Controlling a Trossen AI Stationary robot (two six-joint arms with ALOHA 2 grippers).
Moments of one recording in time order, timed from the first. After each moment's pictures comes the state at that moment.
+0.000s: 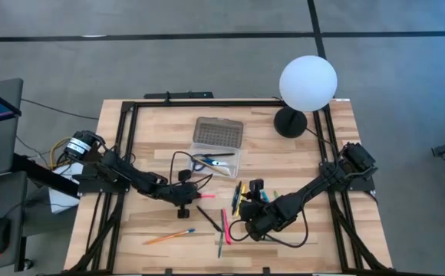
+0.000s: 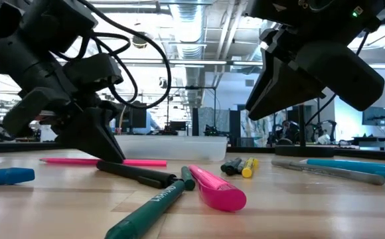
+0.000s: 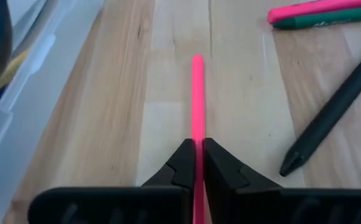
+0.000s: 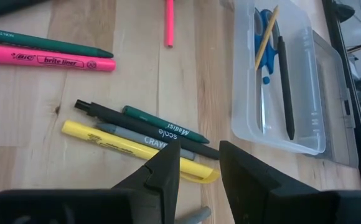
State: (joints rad) left arm -0.35 1.67 0.50 0.31 -0.31 -0.22; right arm 0.56 1.88 1.19 -0.54 0.73 0.23
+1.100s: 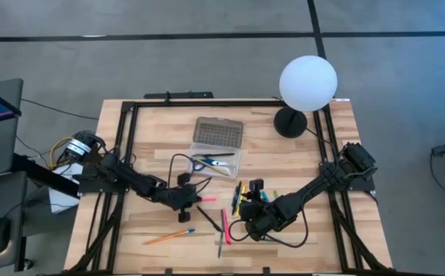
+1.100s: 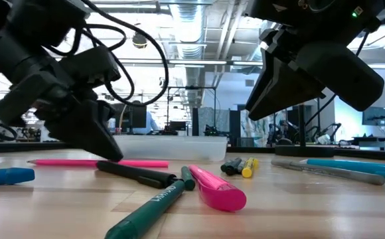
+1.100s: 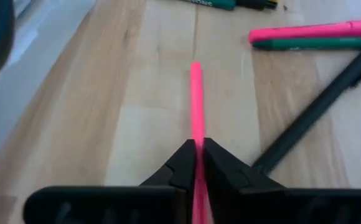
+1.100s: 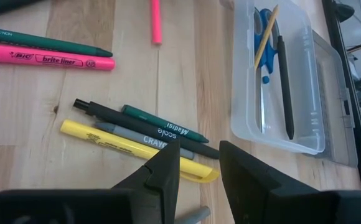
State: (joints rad) left arm -0.42 1.67 0.50 0.33 -0.32 -0.36; right arm 0.56 1.88 1.19 -0.54 0.73 0.23
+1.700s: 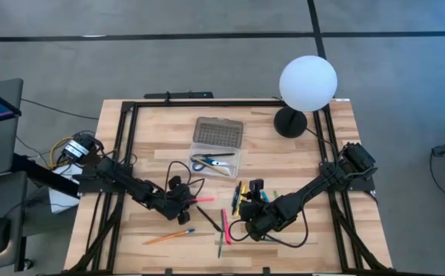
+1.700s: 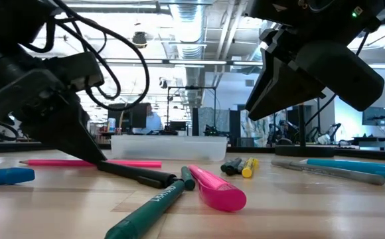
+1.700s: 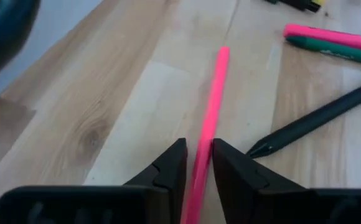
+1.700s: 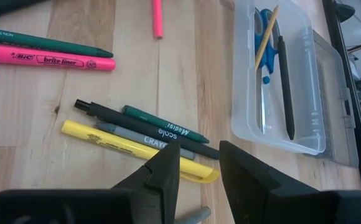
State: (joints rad) left arm -0.52 1.67 0.50 0.21 -0.49 -0.74; right arm 0.56 1.88 1.19 -0.54 0.73 0.23
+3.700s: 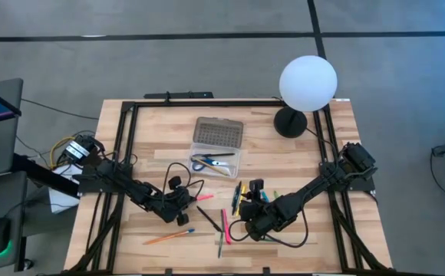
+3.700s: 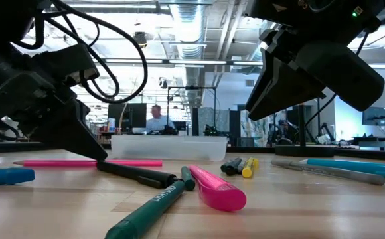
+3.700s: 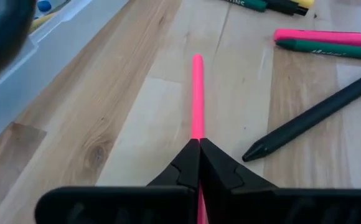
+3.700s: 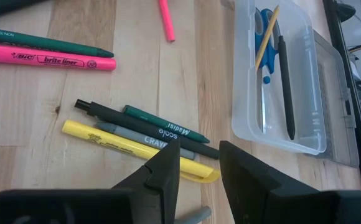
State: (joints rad) left arm -0.55 1.67 0.50 0.30 -0.58 -0.62; right arm 0.56 1.88 1.19 -0.54 0.73 0.23
